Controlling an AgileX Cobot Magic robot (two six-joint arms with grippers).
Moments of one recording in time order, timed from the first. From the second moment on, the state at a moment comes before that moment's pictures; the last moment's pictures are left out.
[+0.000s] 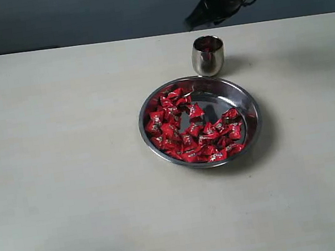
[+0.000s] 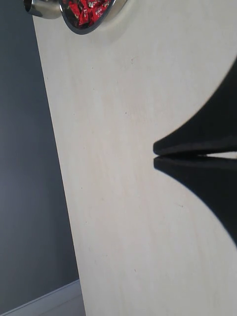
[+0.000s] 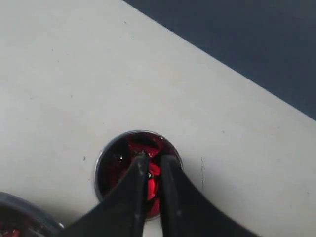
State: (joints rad) left arm -0.06 0.00 0.00 0.14 0.31 -0.05; right arm 0.29 2.19 -1.83 0.01 0.63 -0.29
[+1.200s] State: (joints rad) left arm -0.06 0.00 0.00 0.14 0.31 -0.05; right arm 0.34 2.36 -1.83 0.39 1.11 -0.63
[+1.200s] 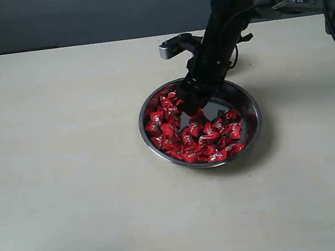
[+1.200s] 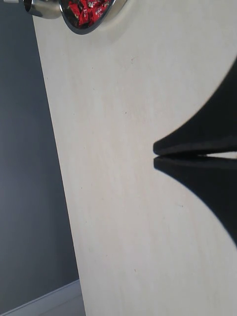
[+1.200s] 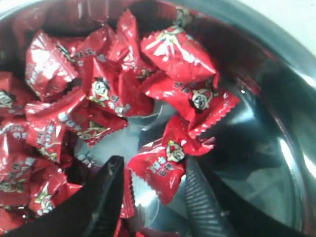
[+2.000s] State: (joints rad) left arm -0.06 0.00 0.00 0.14 0.31 -0.05; right arm 0.34 2.37 -1.83 0.38 1.10 -0.63
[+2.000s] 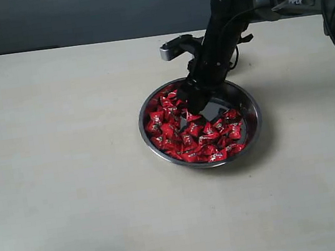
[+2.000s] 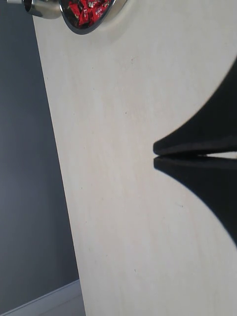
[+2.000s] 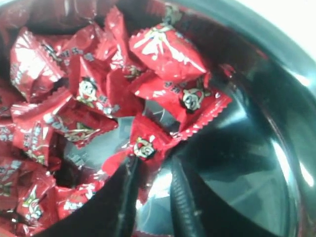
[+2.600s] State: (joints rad) left arm -0.06 0.00 0.00 0.14 0.31 -0.05; right arm 0.34 2.33 -1.83 0.36 1.09 -0.63
